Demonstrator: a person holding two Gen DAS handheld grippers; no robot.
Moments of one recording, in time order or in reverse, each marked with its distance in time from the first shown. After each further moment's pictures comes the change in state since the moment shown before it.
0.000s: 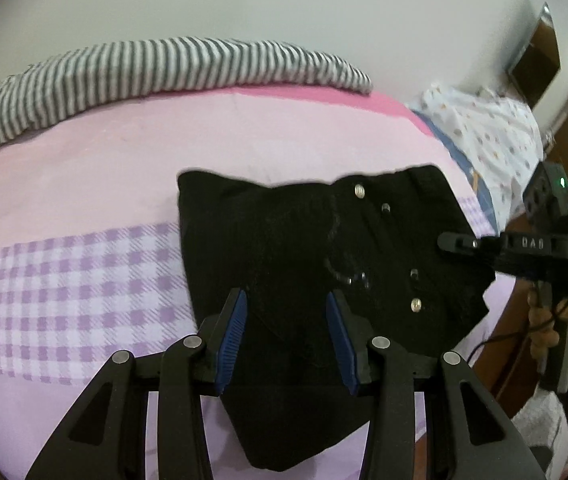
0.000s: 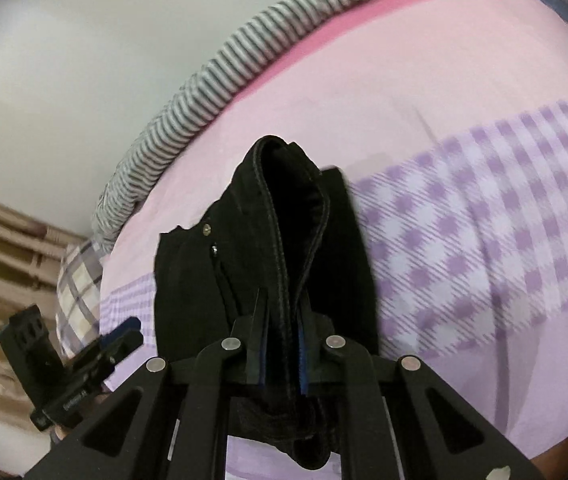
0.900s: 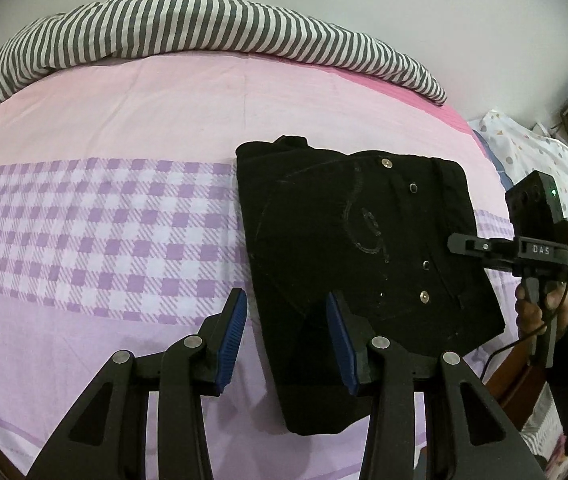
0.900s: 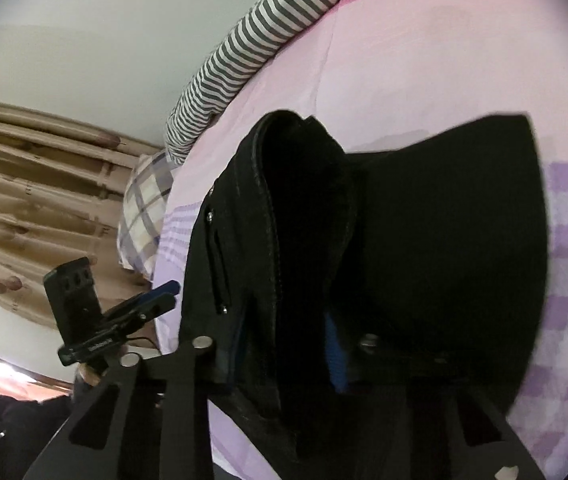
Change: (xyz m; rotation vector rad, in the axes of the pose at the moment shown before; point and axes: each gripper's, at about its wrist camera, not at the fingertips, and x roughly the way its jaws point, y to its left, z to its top) left arm -0.023 0.070 -0.033 -0.224 0.034 0.108; right arm 0.095 0.026 0.014 -0.165 0.295 0.321
